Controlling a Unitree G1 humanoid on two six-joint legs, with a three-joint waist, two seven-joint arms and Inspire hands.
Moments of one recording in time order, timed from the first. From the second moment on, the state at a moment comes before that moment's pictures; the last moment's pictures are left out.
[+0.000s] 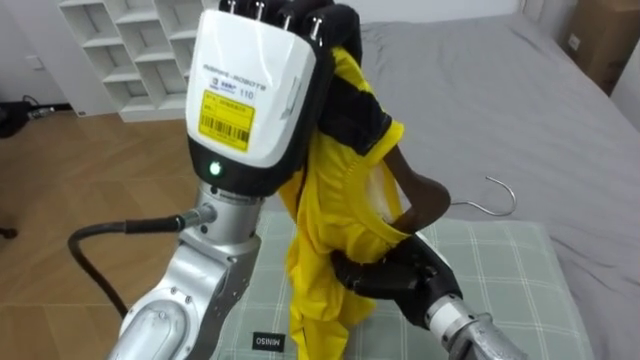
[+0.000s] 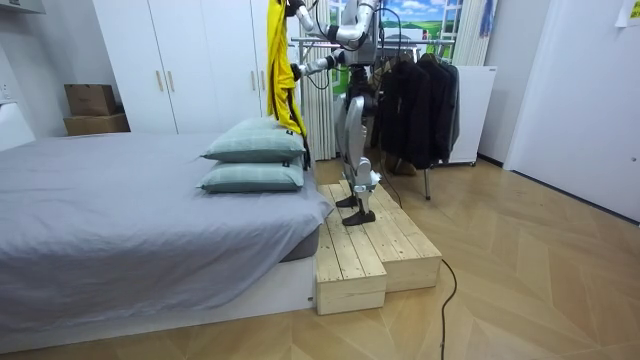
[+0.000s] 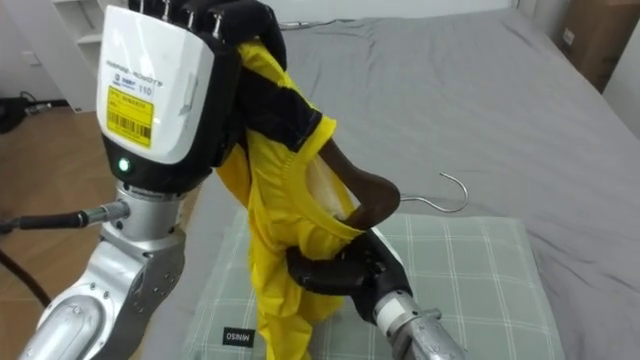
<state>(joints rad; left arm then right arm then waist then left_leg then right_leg) -0.40 0.32 -0.36 -0.10 1.19 0.00 0.72 -0.18 -0.26 0.40 0.34 0.63 -0.04 0.08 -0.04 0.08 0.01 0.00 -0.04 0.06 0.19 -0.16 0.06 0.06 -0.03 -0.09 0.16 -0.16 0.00</state>
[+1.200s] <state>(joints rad) -0.36 0.35 -0.40 -0.09 1.17 0.01 0.71 -0.17 -0.35 0.41 0.34 0.53 -0.01 0.09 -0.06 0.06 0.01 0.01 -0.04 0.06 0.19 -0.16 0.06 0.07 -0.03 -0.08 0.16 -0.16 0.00</state>
